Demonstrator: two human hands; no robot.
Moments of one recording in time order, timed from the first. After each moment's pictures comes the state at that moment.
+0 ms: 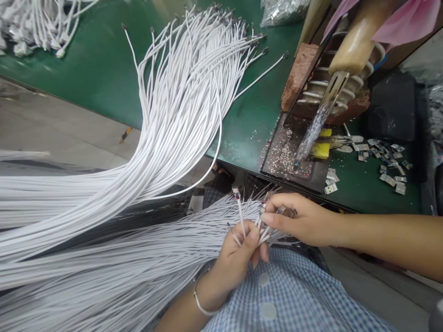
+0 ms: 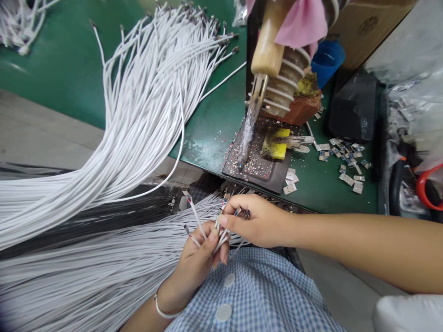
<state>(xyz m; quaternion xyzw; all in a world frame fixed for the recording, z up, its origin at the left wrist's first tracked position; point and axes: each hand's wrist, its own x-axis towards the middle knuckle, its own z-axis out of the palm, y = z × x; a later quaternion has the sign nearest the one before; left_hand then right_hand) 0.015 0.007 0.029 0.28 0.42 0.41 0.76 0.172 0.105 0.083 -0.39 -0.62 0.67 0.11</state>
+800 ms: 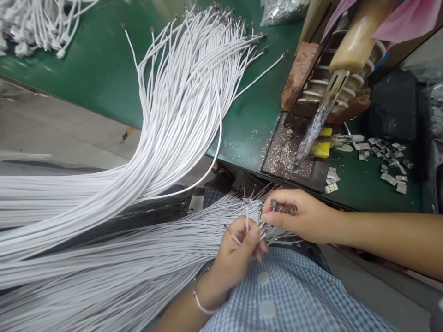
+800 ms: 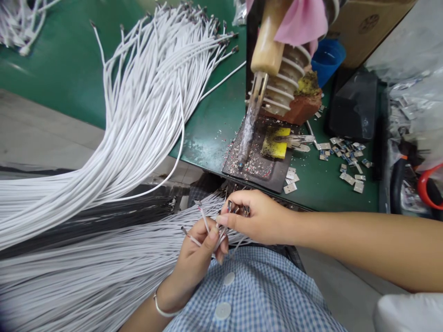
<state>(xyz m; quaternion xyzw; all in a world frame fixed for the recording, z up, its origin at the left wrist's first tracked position) 0.014 0.013 0.034 0.31 0.46 0.42 0.72 0.173 0.106 0.081 -0.40 -0.62 0.67 0.12</state>
